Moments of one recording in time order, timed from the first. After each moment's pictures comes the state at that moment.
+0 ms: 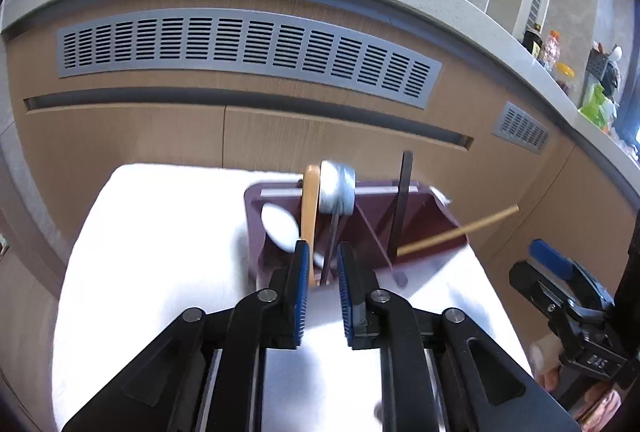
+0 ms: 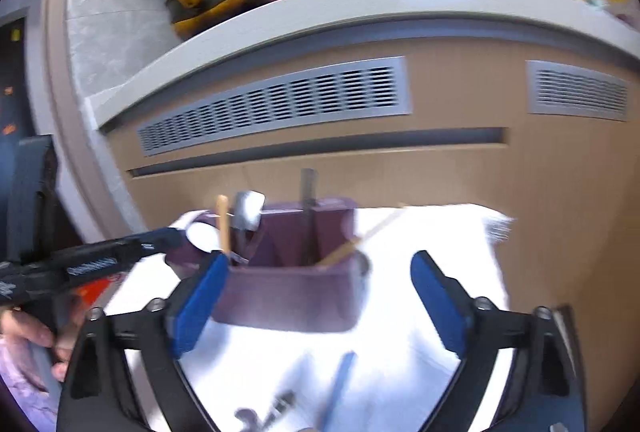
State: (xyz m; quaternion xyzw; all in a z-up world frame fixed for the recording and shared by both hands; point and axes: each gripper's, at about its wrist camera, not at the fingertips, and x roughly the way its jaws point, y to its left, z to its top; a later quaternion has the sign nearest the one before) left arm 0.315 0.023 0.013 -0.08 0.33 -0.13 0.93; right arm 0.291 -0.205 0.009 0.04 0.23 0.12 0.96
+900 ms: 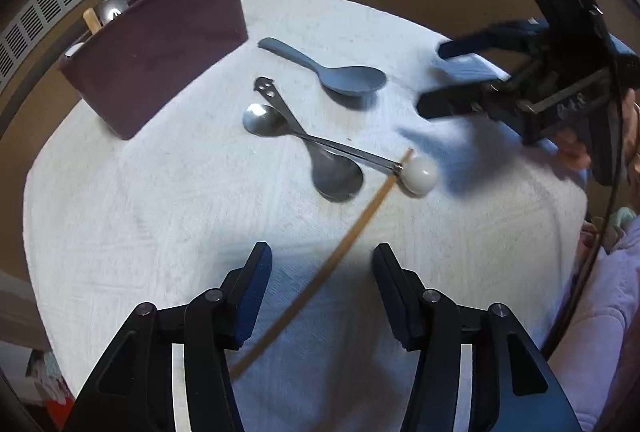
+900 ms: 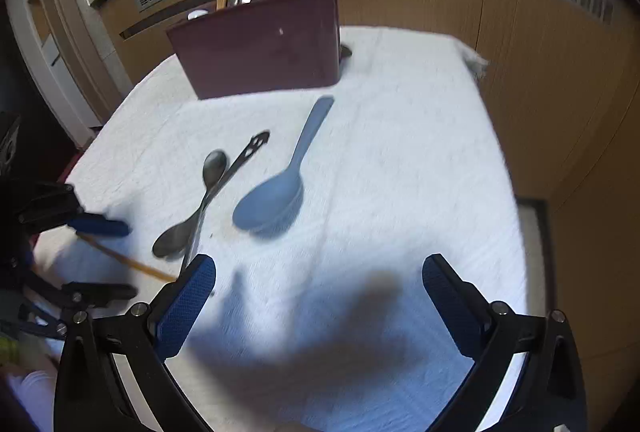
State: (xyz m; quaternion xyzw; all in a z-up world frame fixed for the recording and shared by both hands) left arm 0.170 -0.041 -0.077 0.23 0.46 -0.31 0.80; right arm 0.202 -0.228 -0.091 -0.01 0.44 0.13 0.89
